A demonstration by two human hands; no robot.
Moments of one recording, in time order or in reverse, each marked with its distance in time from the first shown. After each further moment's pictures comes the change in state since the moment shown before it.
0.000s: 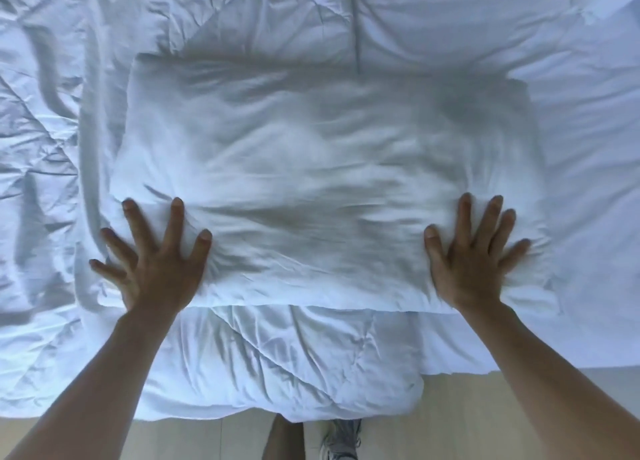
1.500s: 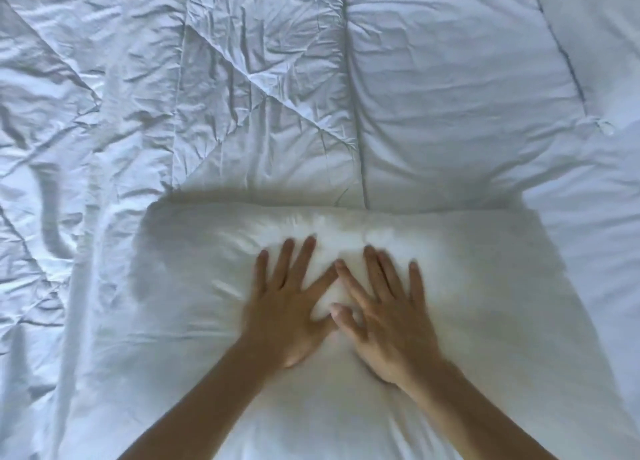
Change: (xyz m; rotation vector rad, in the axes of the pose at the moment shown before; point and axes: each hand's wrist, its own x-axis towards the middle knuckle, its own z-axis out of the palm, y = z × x) left_hand 0.115 0.211 -0.028 0.270 -0.079 0.761; right_hand 0.122 -0.173 -0.021 -0.149 -0.137 -0.539
